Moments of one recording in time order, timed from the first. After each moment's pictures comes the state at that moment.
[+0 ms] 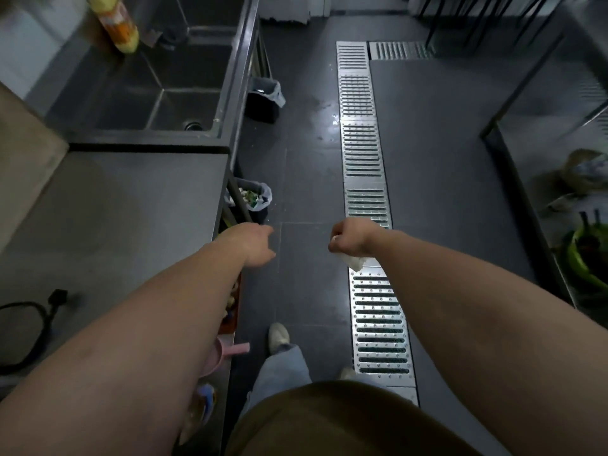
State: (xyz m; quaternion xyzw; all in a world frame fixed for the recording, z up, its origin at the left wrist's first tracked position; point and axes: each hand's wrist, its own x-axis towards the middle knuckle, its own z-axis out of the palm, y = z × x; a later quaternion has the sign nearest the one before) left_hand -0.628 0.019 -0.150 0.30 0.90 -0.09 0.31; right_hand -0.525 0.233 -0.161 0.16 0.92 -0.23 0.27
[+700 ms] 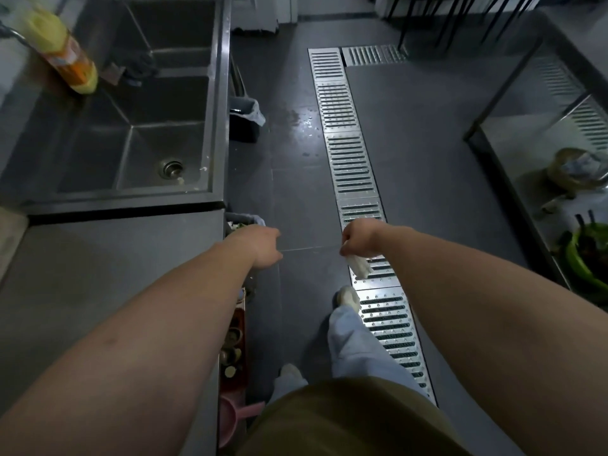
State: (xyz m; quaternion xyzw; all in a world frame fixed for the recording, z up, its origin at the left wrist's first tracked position) left_hand -0.825 0.088 -0.168 0.39 0.86 -0.11 0.32; right_hand -0.697 0.288 -0.162 0.20 0.91 -0.15 0.32
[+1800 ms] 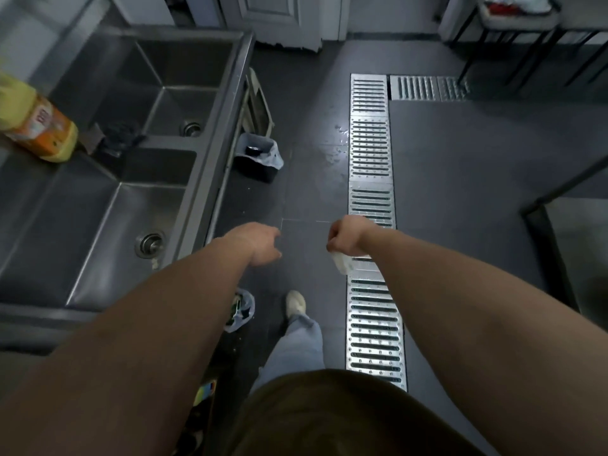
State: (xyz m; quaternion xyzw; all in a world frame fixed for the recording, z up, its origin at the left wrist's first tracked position) left_hand -1.145 0.398 -0.165 0.30 0.88 -0.11 0.34; right_hand -1.059 0.597 -0.169 0.11 0.93 -0.18 0.30
